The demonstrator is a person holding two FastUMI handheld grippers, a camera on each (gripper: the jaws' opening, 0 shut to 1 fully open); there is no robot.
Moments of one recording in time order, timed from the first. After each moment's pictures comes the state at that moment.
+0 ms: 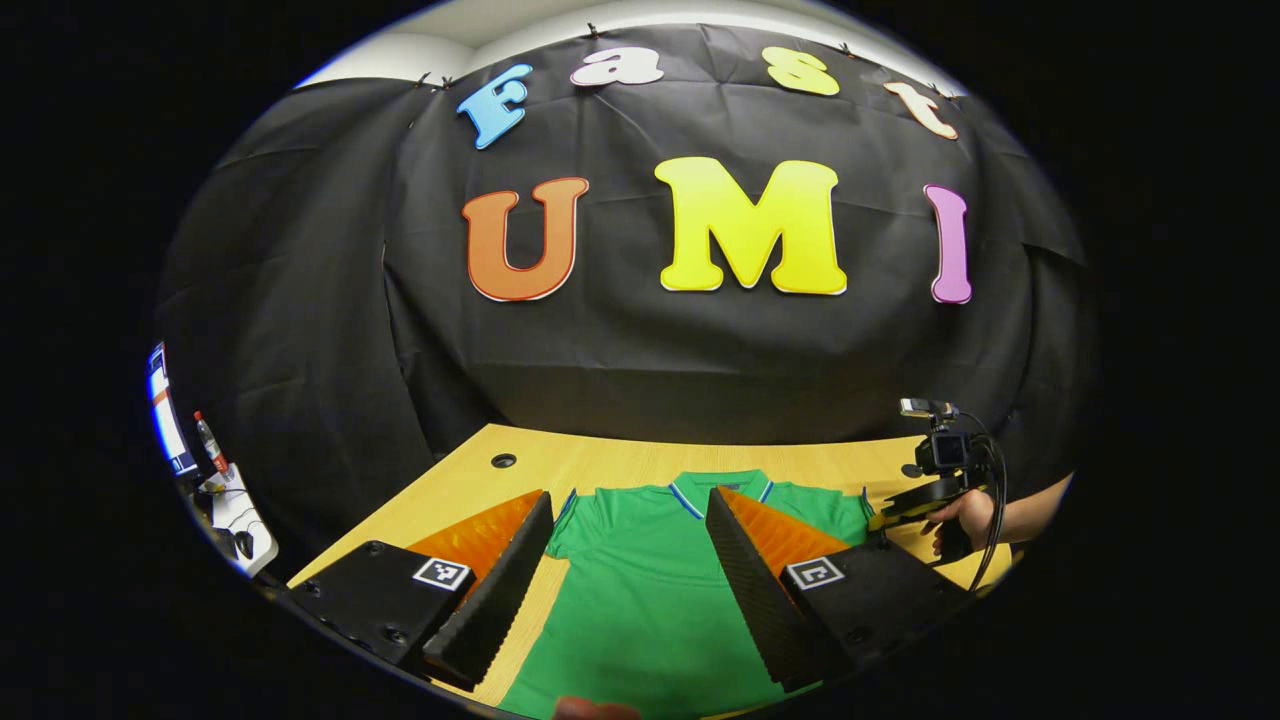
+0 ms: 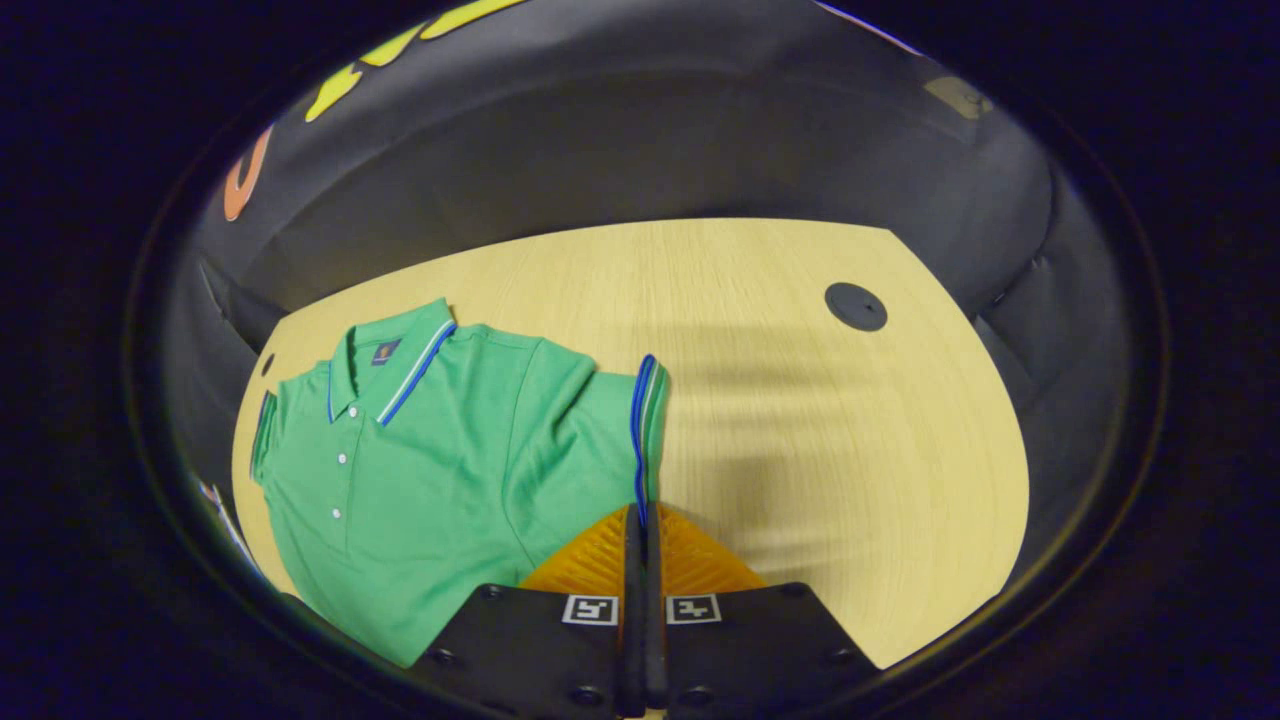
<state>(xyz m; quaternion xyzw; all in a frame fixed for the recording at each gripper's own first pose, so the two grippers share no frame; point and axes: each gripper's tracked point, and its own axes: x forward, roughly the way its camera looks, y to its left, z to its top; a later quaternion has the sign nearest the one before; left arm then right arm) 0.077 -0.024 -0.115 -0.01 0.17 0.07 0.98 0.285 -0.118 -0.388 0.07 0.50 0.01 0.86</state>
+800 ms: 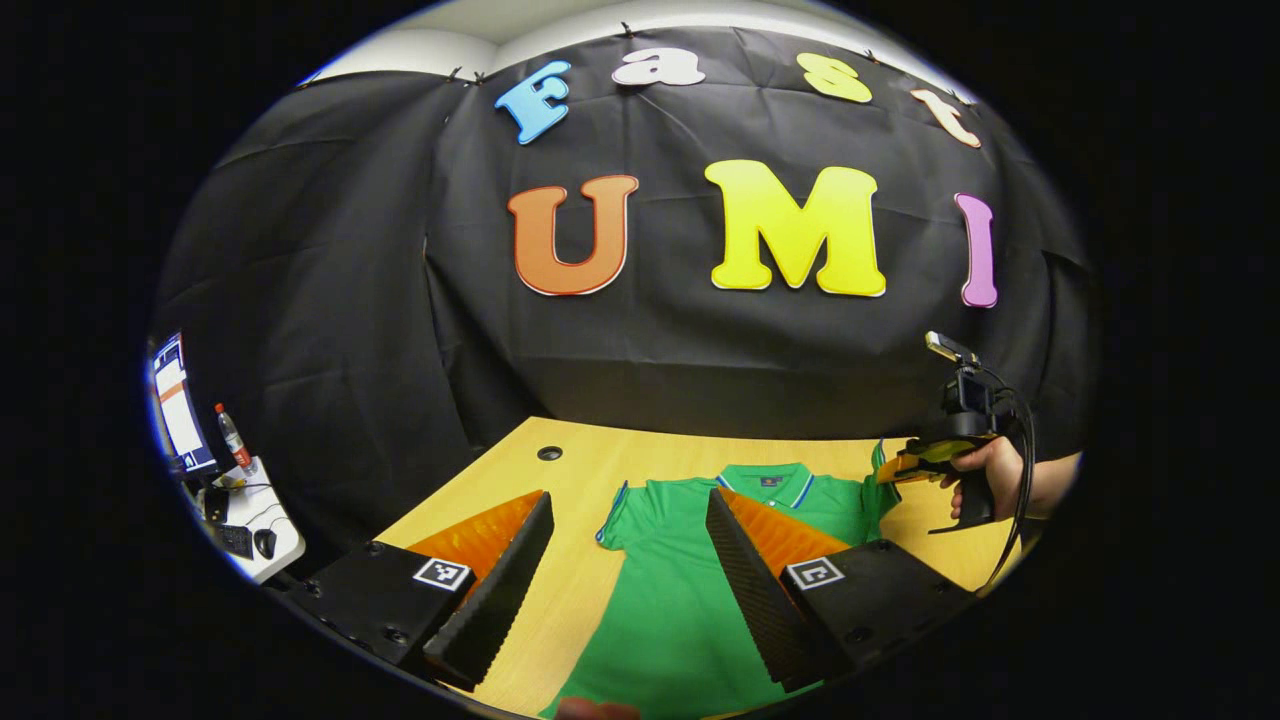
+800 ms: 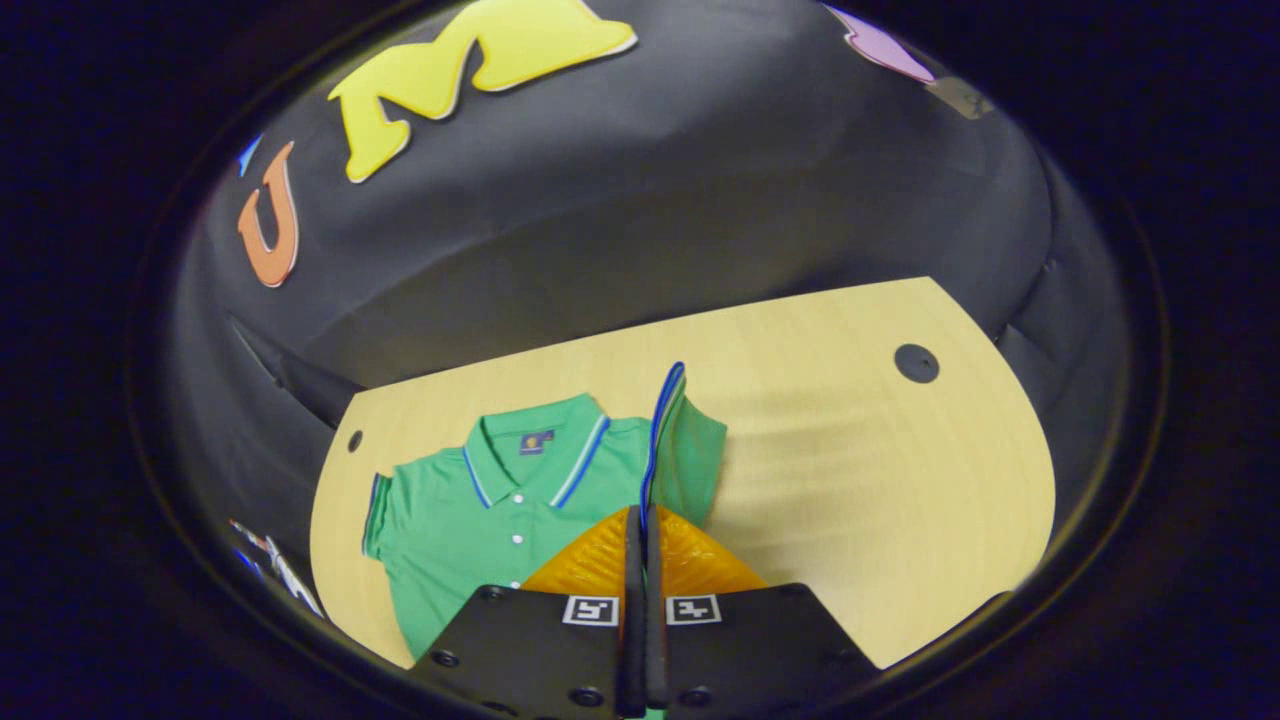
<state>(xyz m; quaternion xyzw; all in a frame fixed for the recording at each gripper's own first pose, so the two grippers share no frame) 0.044 0.039 -0.114 -0.01 0.18 0.11 0.98 0.303 -0.002 -0.287 0.14 0.44 0.06 0.89</state>
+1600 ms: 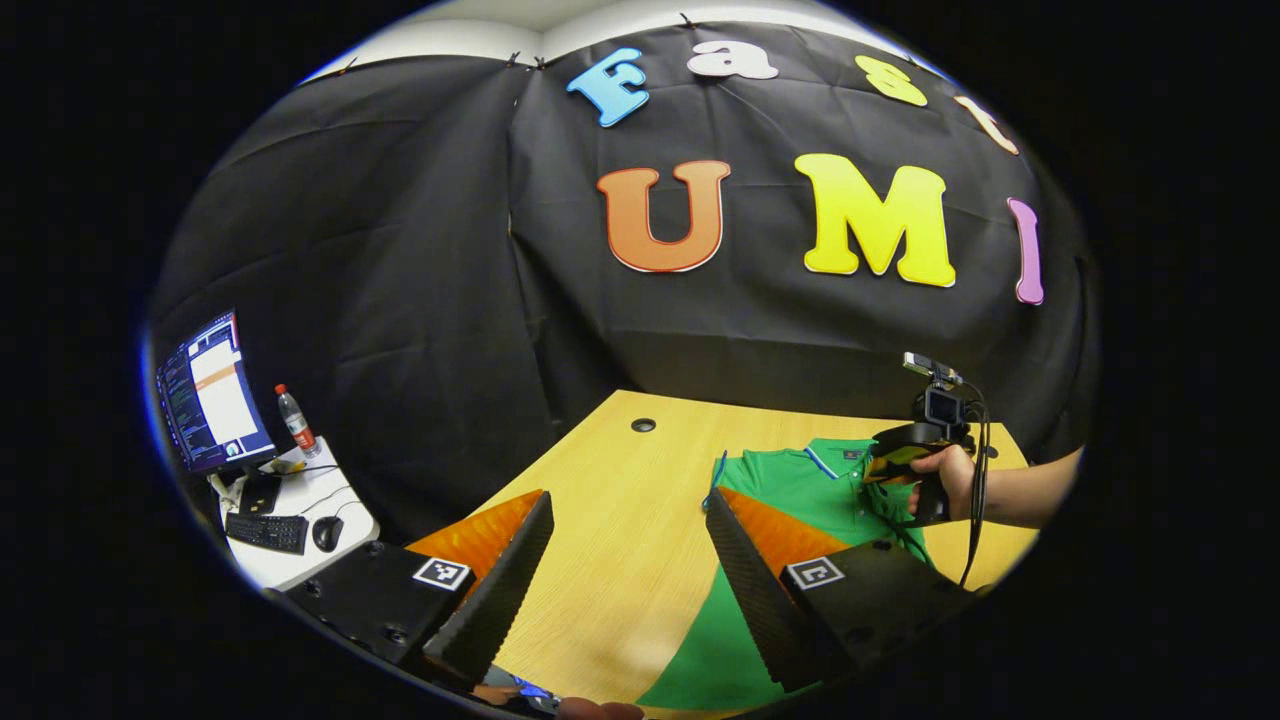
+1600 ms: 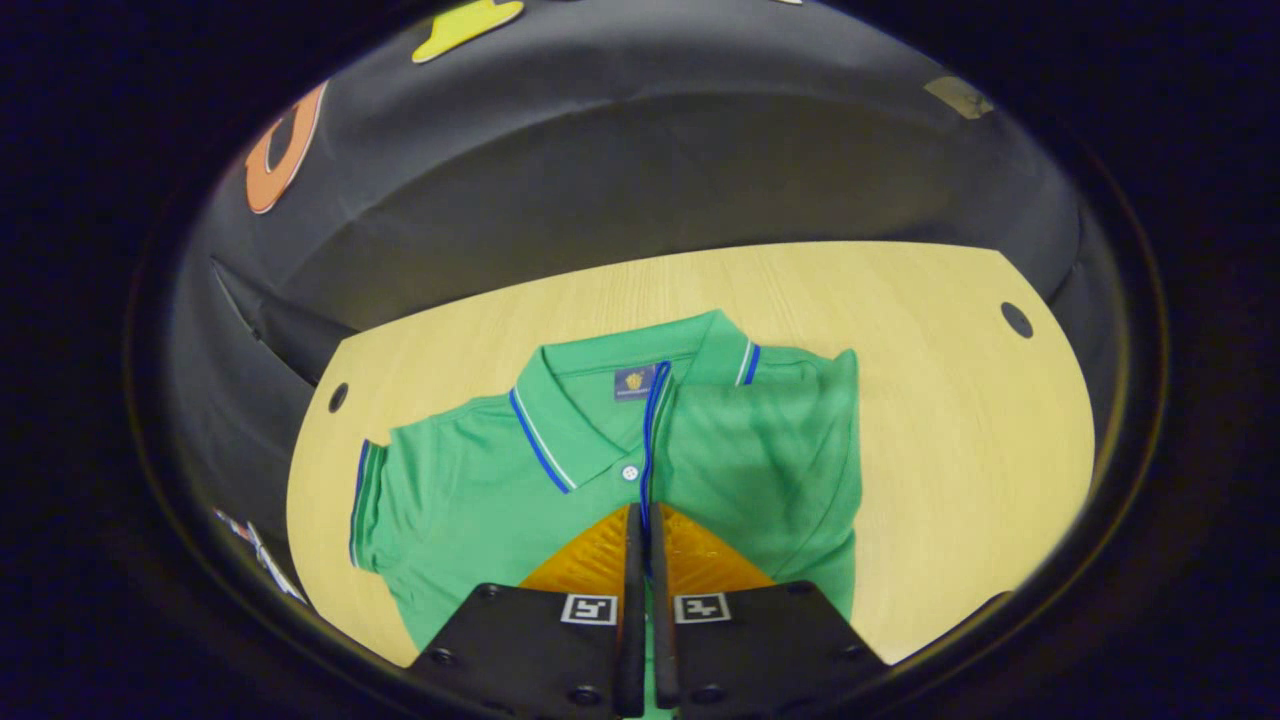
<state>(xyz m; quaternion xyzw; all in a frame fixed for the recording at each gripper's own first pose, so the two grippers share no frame) -0.030 0.138 -0.118 -0.02 0.21 0.19 0.96 0.299 0.129 -0.355 0.10 0.48 0.06 0.87</state>
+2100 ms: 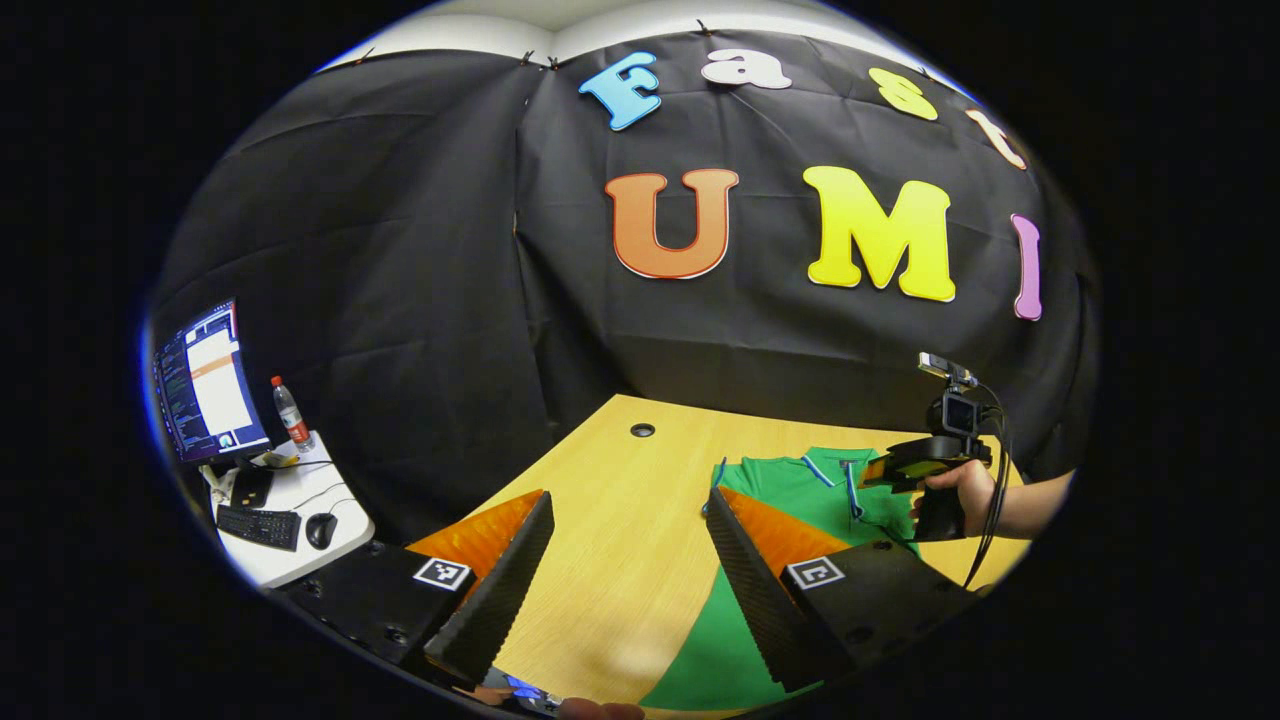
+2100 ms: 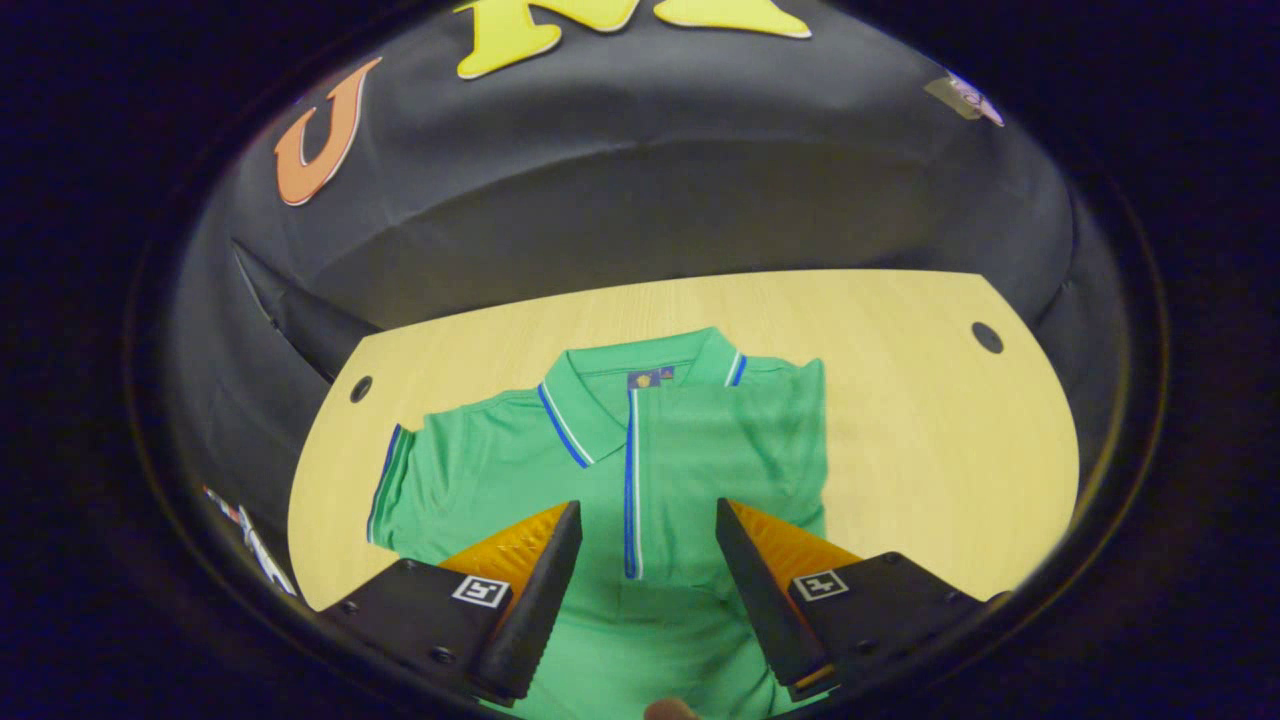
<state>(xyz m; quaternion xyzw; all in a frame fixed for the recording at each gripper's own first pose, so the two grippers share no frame) -0.024 0.137 -0.113 -0.04 0.20 0.17 0.96 0.261 0.104 -0.312 0.08 0.44 0.06 0.89</state>
